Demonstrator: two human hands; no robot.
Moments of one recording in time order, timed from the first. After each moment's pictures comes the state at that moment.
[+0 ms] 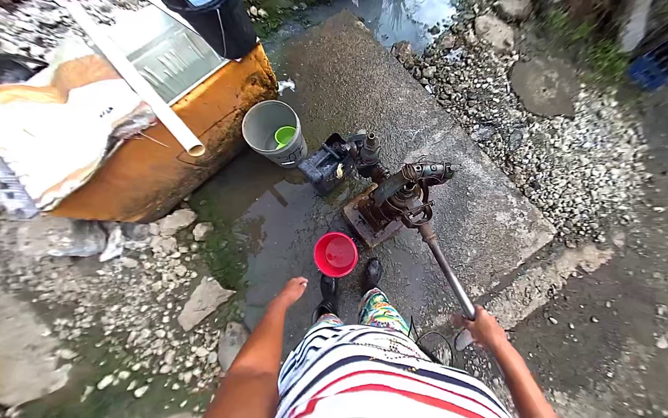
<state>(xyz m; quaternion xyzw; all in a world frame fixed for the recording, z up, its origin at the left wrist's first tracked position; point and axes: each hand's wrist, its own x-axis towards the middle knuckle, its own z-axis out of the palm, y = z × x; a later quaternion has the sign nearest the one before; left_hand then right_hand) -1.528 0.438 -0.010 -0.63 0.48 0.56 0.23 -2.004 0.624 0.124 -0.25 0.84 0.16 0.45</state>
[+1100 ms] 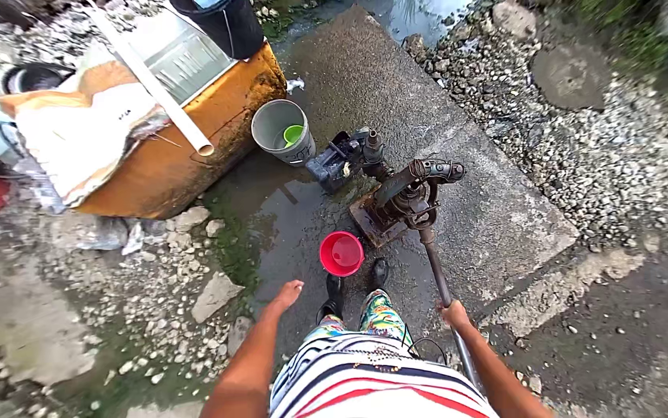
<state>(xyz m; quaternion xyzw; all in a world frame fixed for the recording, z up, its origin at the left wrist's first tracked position) -1.519 0.447 0.011 -0.65 0.47 0.55 0.22 -2.003 0.621 -0.012 -0.20 0.83 0.08 0.52</state>
